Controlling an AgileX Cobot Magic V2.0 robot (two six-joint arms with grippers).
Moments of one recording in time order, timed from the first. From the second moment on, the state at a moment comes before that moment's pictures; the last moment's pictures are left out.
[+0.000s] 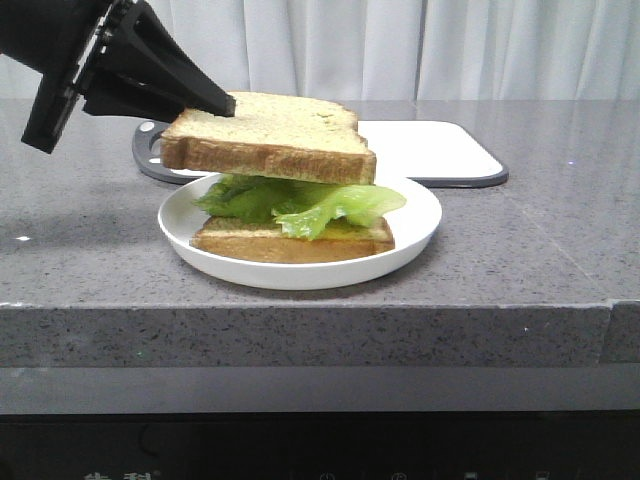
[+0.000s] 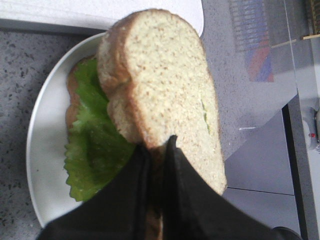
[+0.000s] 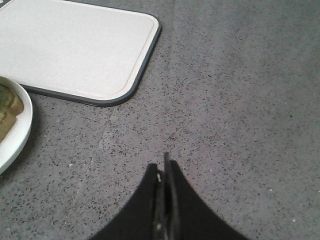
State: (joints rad) left arm -0.22 1.57 -1.06 -1.22 0.96 0.61; right arm 0.11 0.67 -0.59 0.04 0.43 -0.03
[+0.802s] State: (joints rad) left arm -0.22 1.57 -1.06 -1.04 0.99 0.57; right arm 0.11 0.67 -0.59 0.05 0.43 -0.03
